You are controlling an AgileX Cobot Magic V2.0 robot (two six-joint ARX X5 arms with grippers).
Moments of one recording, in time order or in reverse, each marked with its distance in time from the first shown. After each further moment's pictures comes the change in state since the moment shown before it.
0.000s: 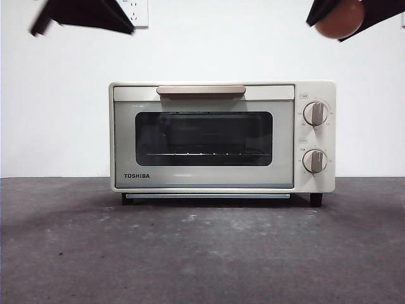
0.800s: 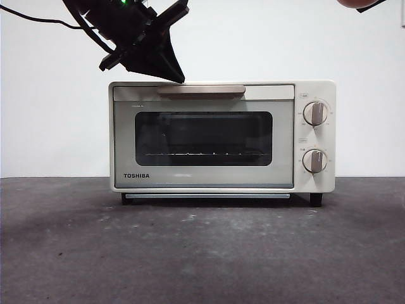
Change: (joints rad) left arm -0.120 0.362 0.229 0.054 -0.180 0.116; right arm 0.000 -0.108 0.000 -0.047 0.000 0.000
